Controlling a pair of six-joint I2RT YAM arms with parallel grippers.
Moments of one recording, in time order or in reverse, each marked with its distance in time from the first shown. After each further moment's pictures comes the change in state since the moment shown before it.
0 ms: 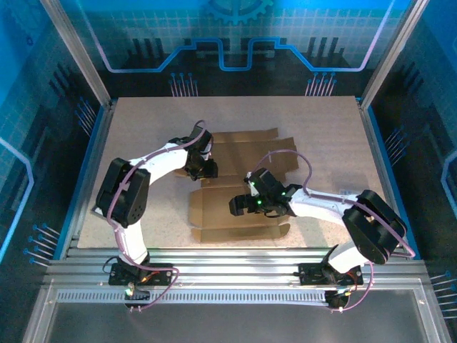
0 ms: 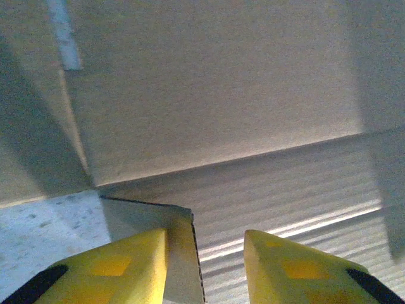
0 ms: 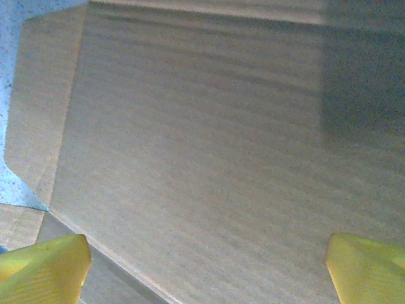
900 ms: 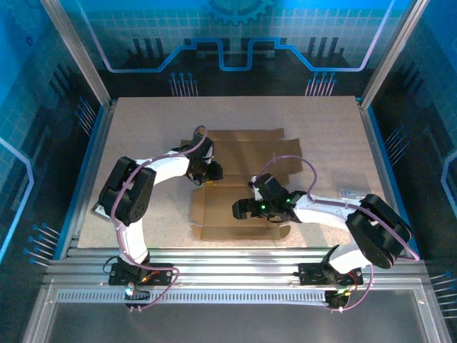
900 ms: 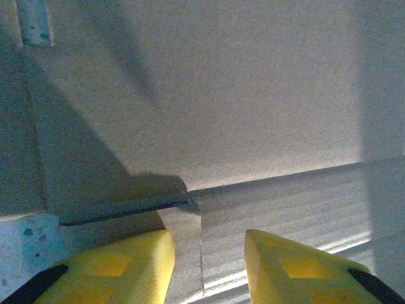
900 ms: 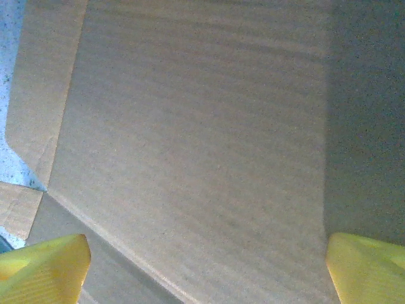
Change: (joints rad) left arm -0.010 0.024 -0.128 0.271 0.053 -0.104; right arm 0.002 -0.055 -0.100 0.086 -0.008 0.045
